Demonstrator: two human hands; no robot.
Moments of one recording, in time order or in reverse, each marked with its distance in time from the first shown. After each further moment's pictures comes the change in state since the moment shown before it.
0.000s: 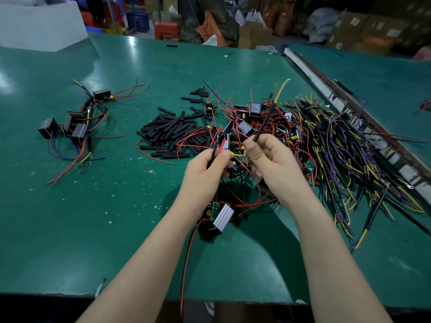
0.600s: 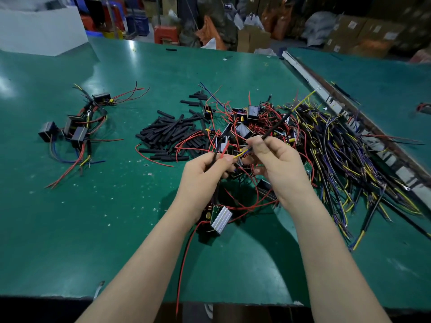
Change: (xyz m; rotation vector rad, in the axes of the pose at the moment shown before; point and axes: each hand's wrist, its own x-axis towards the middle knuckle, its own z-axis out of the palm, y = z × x) left_hand 0.000 0.003 -0.002 -0.042 -0.024 -0.008; right_hand 0.000 -0.008 -0.003 0.039 0.118 0.078
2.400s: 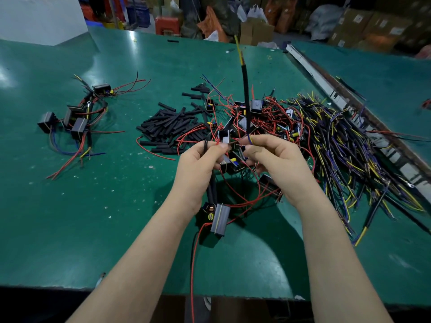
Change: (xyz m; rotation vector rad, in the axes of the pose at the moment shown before) left_hand 0.004 0.006 -0.002 -0.132 0.098 -0.047; right_hand -0.003 -0.006 -0.003 -0.123 -0.099 0.038
